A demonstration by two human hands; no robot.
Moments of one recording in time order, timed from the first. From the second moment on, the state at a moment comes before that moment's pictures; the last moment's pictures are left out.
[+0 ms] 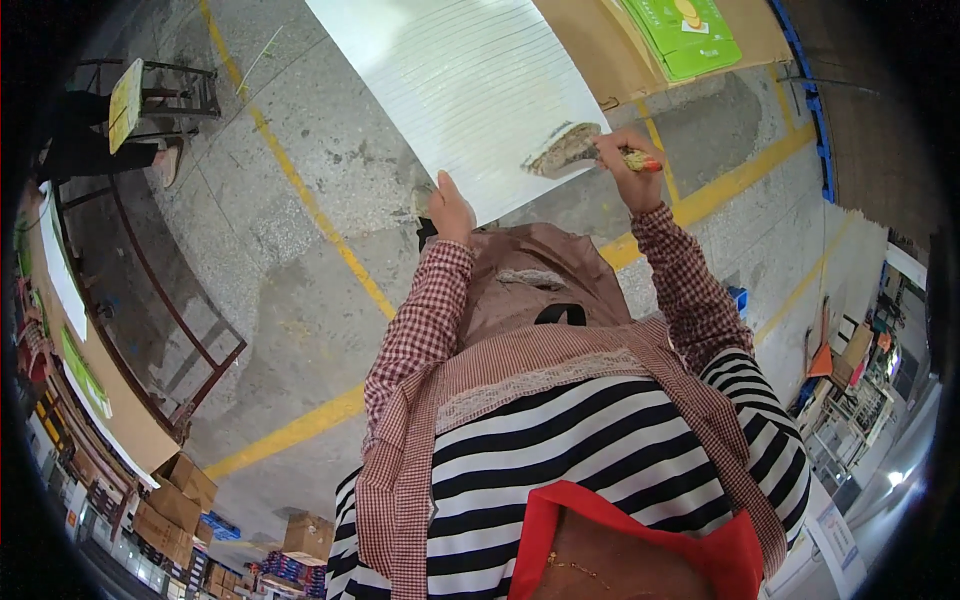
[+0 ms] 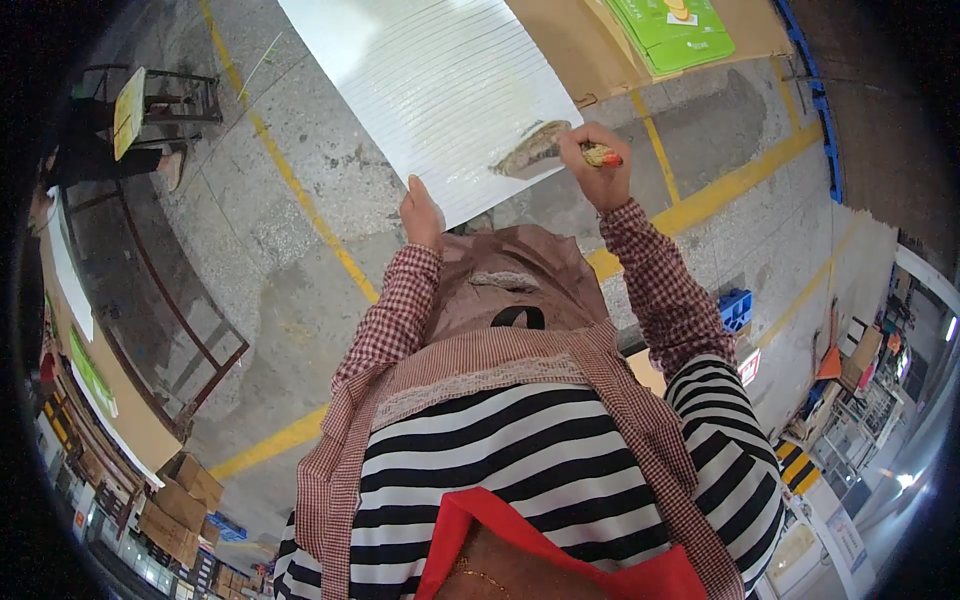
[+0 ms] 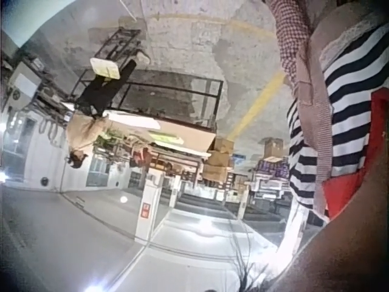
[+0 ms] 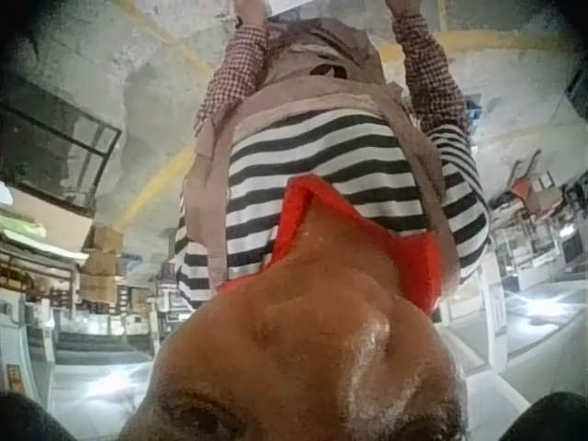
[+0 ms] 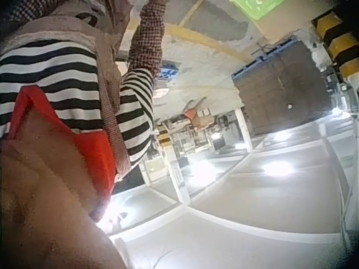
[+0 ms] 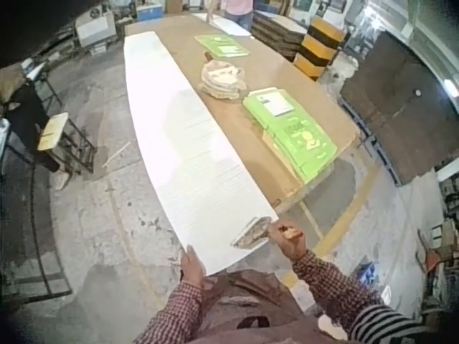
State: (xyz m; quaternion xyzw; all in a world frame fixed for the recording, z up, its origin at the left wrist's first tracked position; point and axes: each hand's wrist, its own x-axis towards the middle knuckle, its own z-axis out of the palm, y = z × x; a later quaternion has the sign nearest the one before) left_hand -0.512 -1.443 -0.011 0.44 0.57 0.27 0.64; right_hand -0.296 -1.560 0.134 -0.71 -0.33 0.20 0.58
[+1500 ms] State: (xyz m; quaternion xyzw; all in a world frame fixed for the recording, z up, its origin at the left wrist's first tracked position) left_hand -0.499 -1.442 0.014 0.43 0.60 0.23 0.63; right_hand -0.279 -1.503 0.151 -0.71 -0.28 0.18 0.62
